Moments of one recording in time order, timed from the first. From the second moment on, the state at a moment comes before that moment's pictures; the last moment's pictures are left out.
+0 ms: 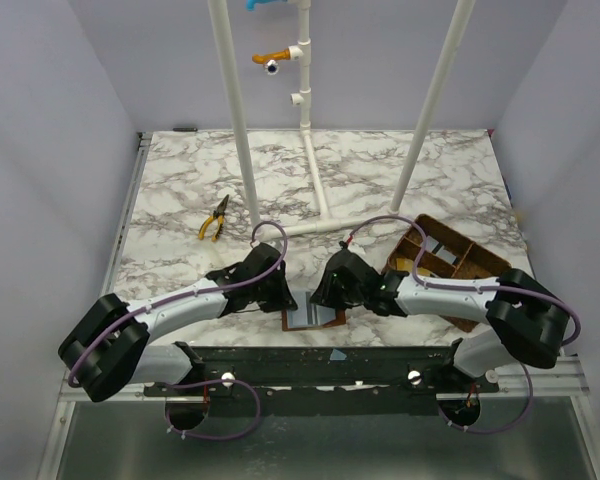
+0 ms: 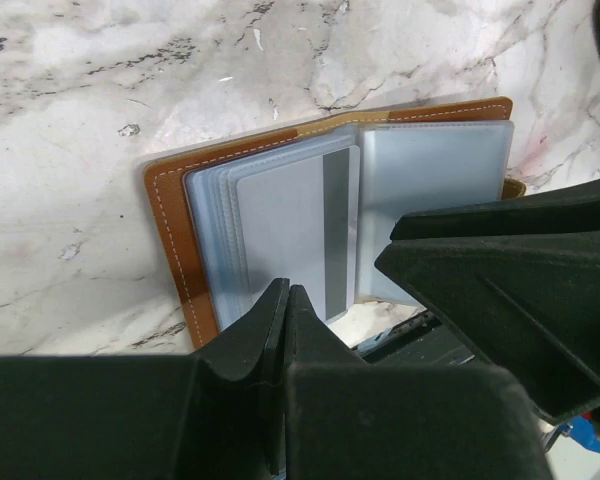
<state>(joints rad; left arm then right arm) -0.78 1.26 0.55 -0.19 0.17 -0.92 0.99 1.46 0.70 -0.07 0.11 1.06</state>
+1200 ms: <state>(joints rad) -0.79 1.33 0.57 -0.16 0.14 -0.91 0.88 1.50 0.44 0.36 -0.12 1.16</state>
